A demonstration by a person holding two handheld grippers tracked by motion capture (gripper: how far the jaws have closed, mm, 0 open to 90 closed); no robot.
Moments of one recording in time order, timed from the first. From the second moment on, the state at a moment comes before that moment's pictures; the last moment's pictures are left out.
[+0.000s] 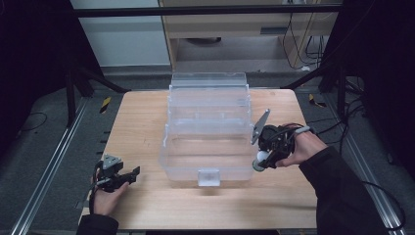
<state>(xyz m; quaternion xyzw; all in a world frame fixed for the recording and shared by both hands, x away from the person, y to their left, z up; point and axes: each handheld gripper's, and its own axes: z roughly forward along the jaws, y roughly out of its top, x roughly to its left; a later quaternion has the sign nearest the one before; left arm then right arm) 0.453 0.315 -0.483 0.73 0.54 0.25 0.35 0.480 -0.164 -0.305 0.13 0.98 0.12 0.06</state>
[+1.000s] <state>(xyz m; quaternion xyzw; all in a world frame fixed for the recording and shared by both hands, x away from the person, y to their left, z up) 0.453 0.315 -0.483 0.73 0.54 0.25 0.35 0.531 -0.138 -0.362 0.14 0.98 0.10 0.04</state>
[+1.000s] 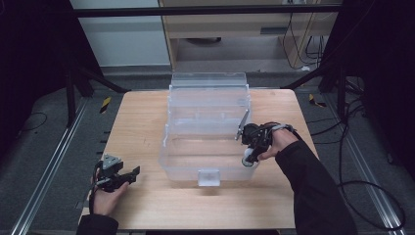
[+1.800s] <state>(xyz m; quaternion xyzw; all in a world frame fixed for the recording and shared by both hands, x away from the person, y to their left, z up) 0.453 0.314 -0.483 0.73 0.53 0.25 0.35 0.536 -0.139 -0.390 0.14 0.99 0.08 0.02</state>
